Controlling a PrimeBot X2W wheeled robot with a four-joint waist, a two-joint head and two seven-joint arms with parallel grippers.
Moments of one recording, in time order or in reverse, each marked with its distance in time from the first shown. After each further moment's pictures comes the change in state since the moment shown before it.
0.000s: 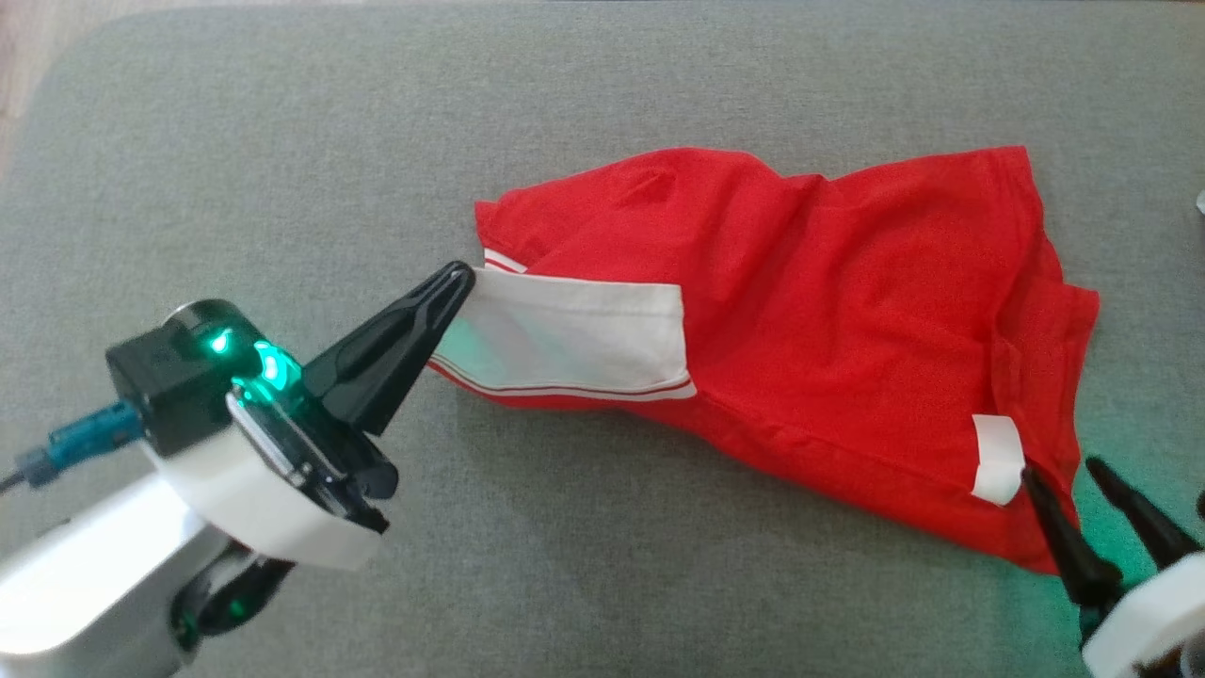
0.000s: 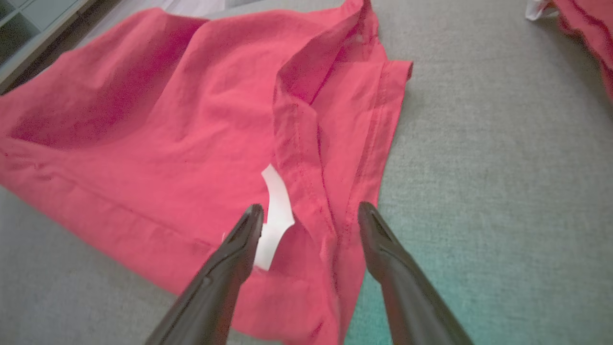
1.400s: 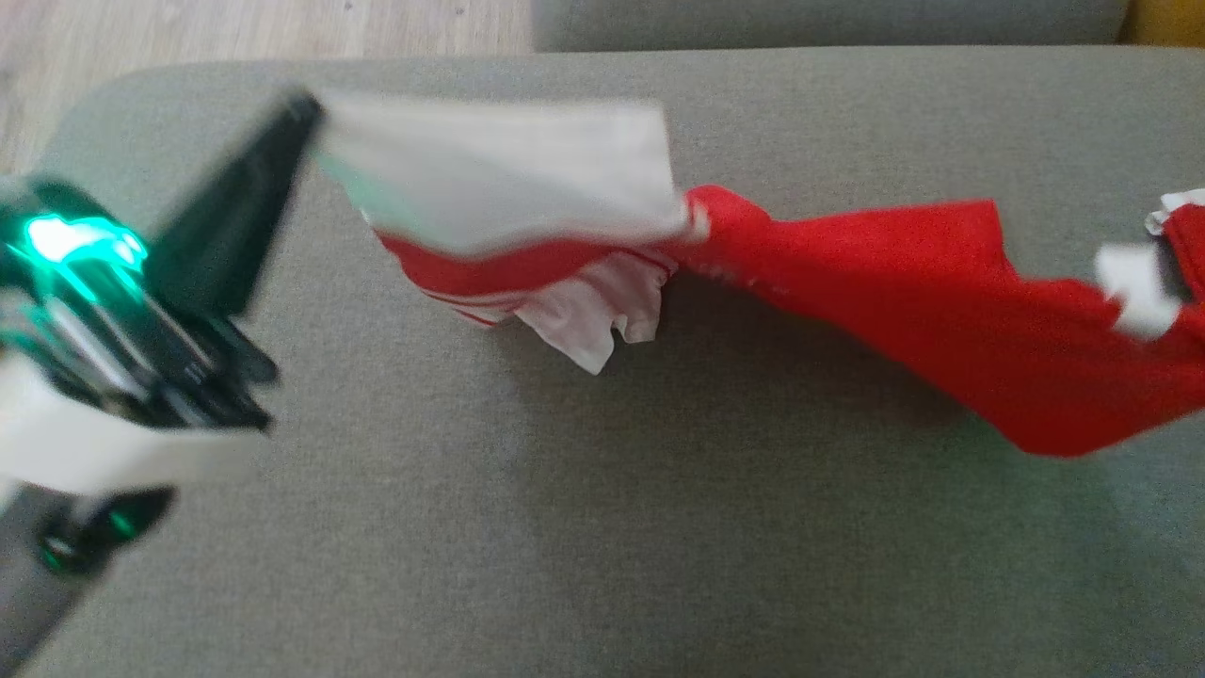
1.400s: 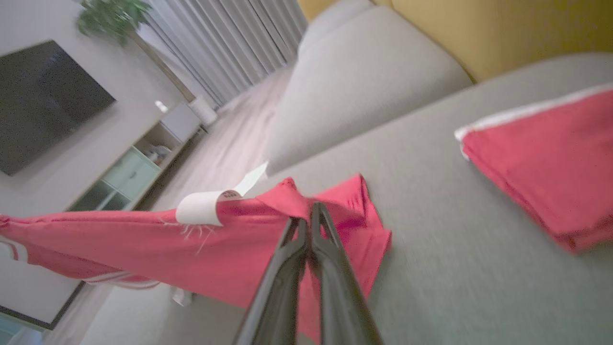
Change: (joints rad) left arm 0.086 0.002 0.378 -0.094 0.024 -0.055 -0.003; right arm 0.010 0.053 -0.271 -0.241 0.383 0.000 0.100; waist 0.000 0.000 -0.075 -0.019
